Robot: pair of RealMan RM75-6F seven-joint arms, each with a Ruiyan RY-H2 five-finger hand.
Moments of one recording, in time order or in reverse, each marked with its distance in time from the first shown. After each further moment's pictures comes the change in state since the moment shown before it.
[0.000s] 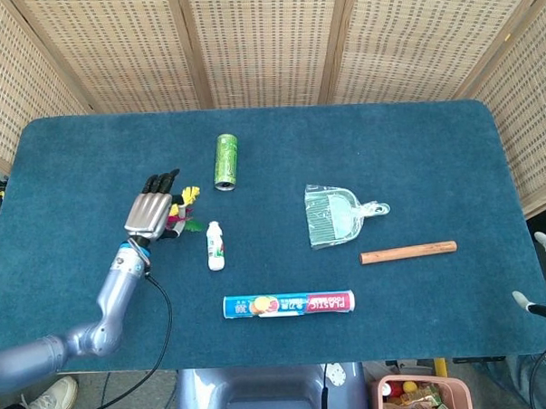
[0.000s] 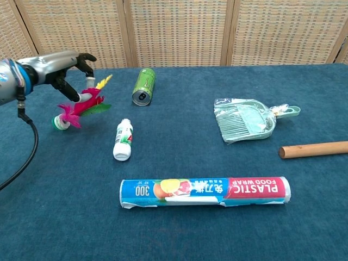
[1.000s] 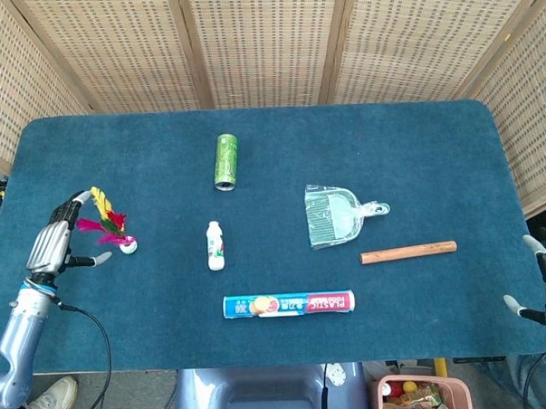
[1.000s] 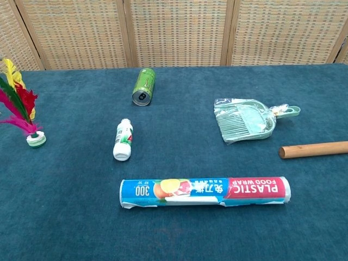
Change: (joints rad) left arm 0.336 0.189 0.121 0.107 0.378 0.131 -0.739; right arm -0.010 0.007 -0.021 -0.042 -0.055 0.037 -0.021
